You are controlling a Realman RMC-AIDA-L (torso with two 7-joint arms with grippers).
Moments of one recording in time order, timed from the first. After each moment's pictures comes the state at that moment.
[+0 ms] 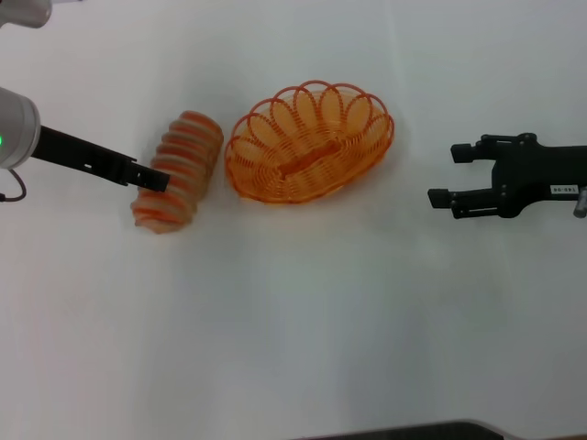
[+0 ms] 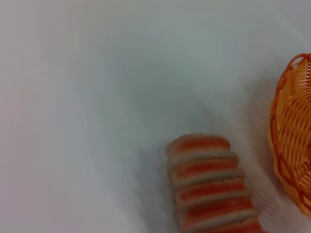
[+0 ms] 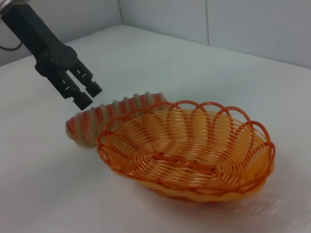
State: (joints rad) left arm -0.63 -2.17 1.02 1.11 2.63 1.41 -2.40; right arm 0.41 2.08 -0.64 -0.79 -2.20 -1.50 1.39
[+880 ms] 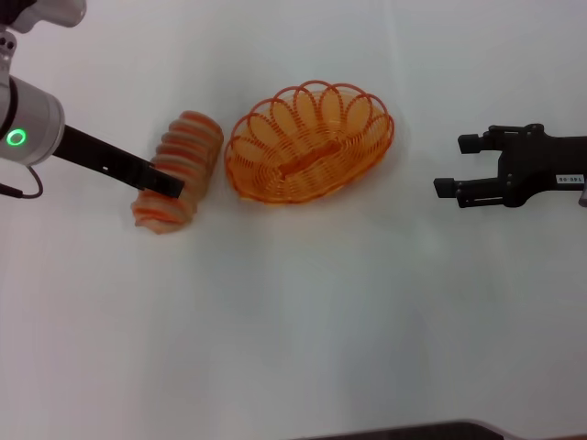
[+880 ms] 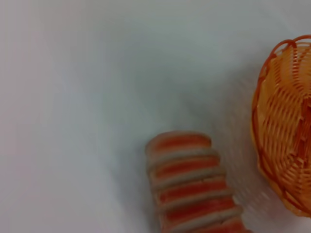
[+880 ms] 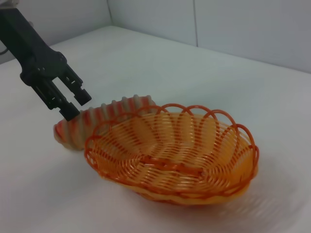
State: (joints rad) left arm -0.65 -2.16 1.11 1.12 2.65 1.42 -2.47; right arm 0.42 2.08 -0.63 -0.82 -2.20 -1.49 1.43
